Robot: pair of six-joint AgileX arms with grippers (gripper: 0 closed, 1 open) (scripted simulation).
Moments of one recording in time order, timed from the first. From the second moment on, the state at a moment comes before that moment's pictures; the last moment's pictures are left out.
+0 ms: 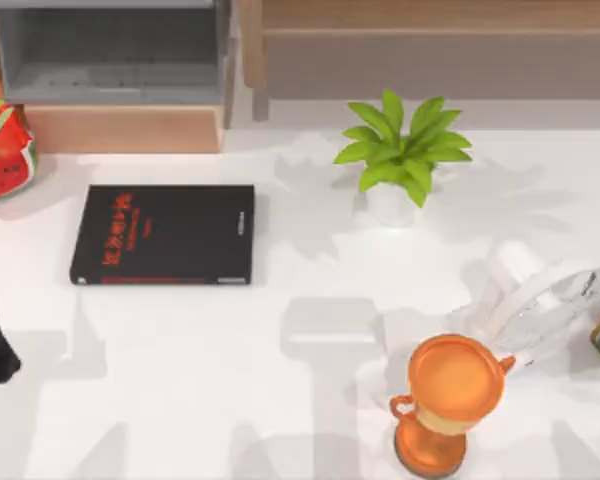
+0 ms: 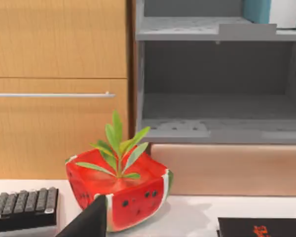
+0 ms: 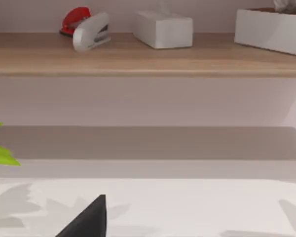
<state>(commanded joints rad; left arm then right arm) 0.00 0.00 0.00 0.00 0.00 0.00 0.00 0.00 0.00 0.00 0.00 0.00</state>
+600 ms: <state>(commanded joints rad) -0.07 0.38 0.30 0.15 -0.06 0.00 0.00 0.00 0.00 0.00 0.00 0.00</state>
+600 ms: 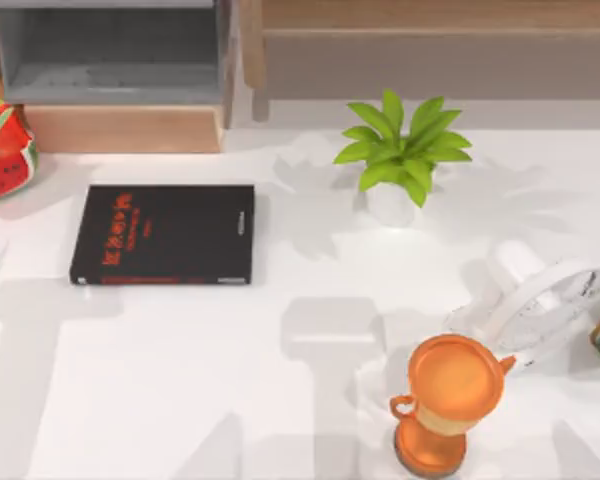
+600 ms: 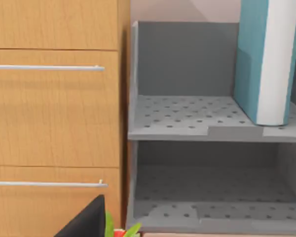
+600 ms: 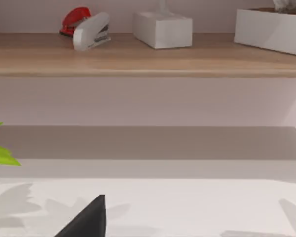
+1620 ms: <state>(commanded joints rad) -0.29 1.89 1.26 0.62 -0.25 -0.01 0.00 0.00 0.00 0.00 0.00 0.00</state>
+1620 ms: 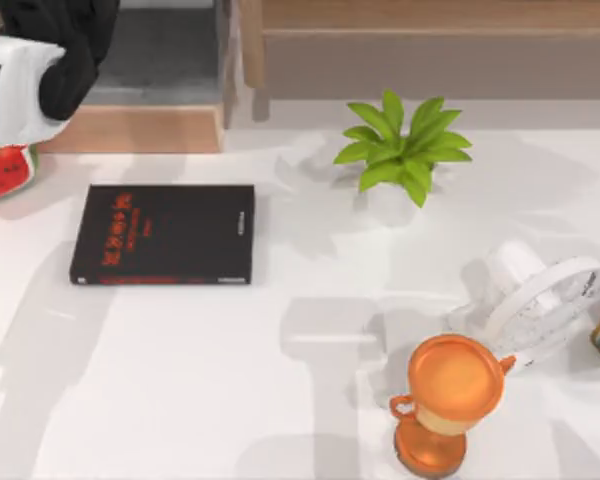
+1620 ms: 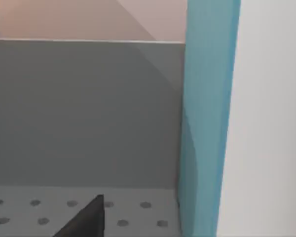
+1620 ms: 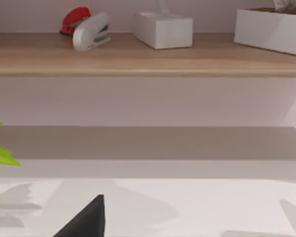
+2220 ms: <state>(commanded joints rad) -0.29 1.92 1.31 0.61 -0.25 -0.01 0.00 0.00 0.00 0.00 0.00 0.00</state>
